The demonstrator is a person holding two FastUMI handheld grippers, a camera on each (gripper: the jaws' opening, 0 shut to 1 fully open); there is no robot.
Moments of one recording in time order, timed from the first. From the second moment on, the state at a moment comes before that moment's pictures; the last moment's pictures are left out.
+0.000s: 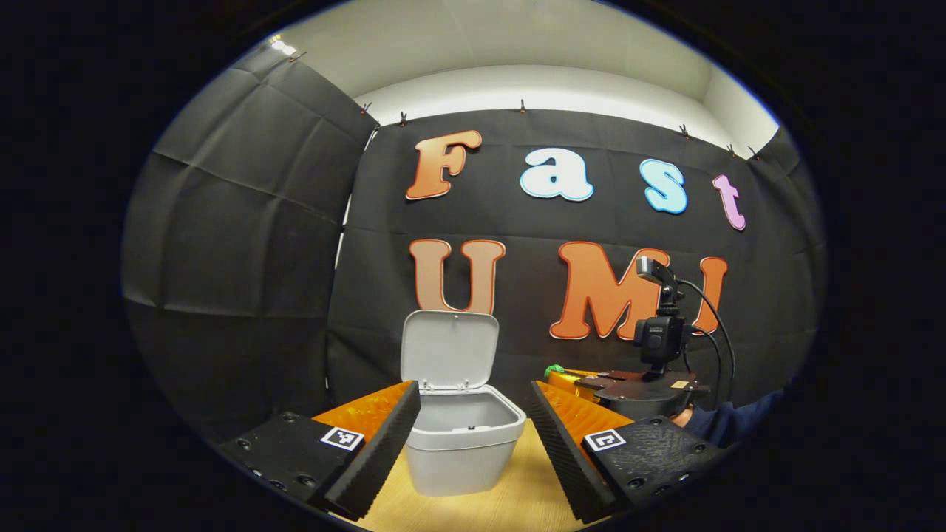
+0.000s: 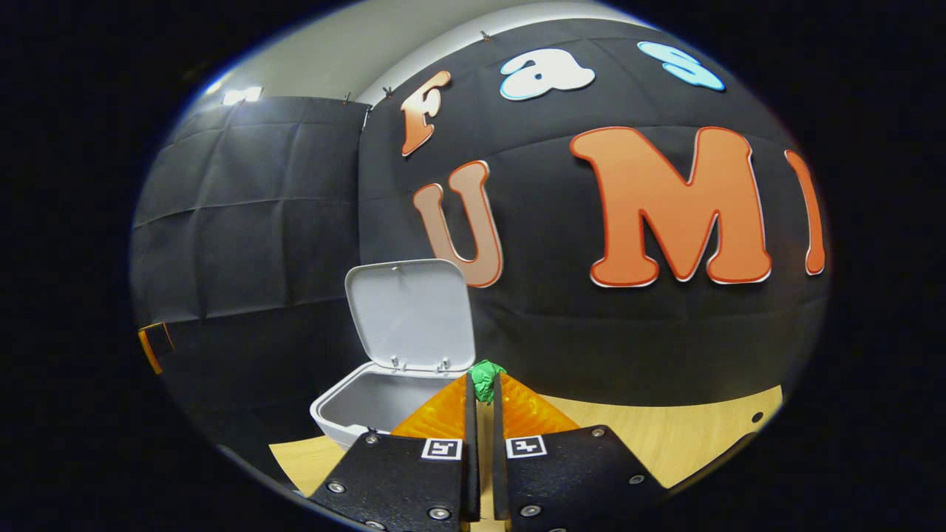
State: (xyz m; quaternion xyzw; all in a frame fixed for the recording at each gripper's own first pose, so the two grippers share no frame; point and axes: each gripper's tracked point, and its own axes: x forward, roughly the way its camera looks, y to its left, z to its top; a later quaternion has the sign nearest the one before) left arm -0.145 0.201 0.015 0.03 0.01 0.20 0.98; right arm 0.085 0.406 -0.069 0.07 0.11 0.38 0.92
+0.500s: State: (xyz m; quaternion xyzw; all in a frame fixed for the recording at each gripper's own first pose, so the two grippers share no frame) left arm -0.177 0.244 0.012 0.03 0.01 0.25 0.97; right arm 0.091 0.474 -0.072 0.06 0.11 0.40 0.91
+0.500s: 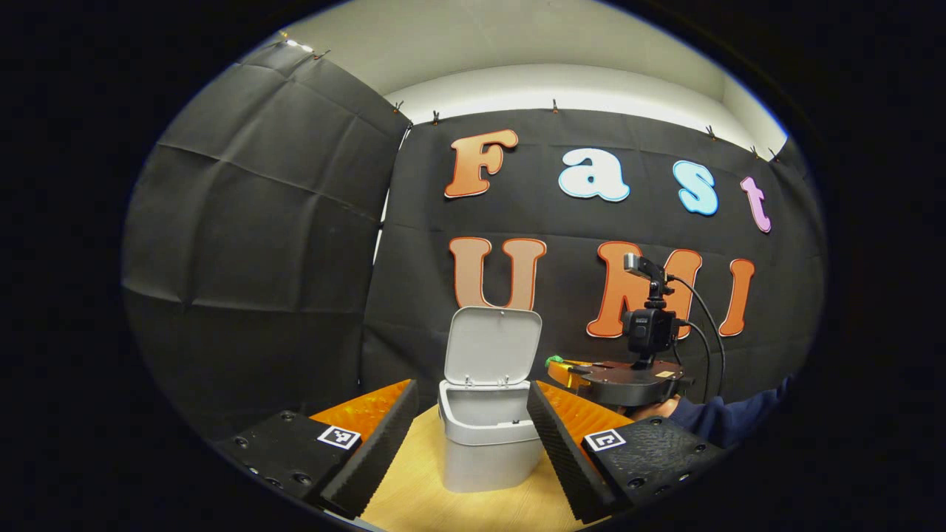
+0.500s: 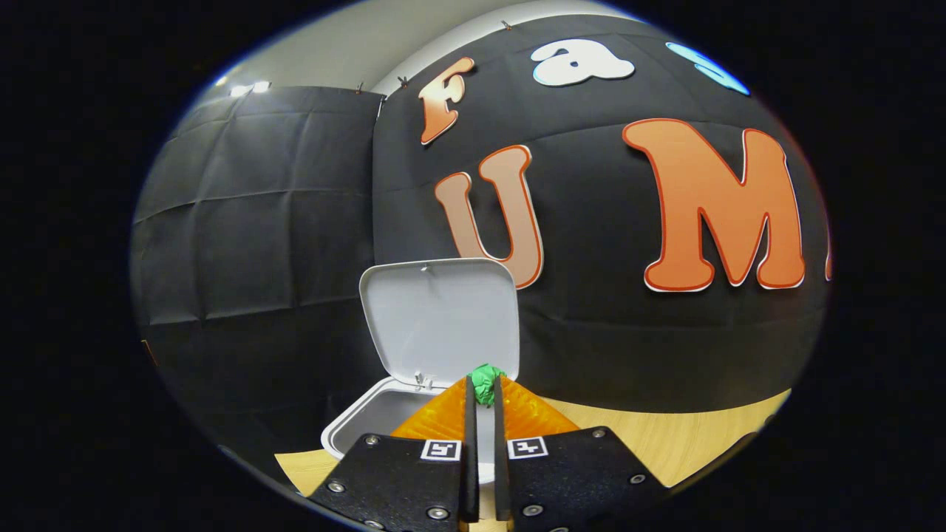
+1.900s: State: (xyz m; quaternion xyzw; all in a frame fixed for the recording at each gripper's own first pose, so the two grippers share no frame) left arm -0.090 0.150 -0.044 0.01 0.06 0.12 0.99; right arm 0.079 0.288 -0.070 0.05 0.08 0.30 0.95
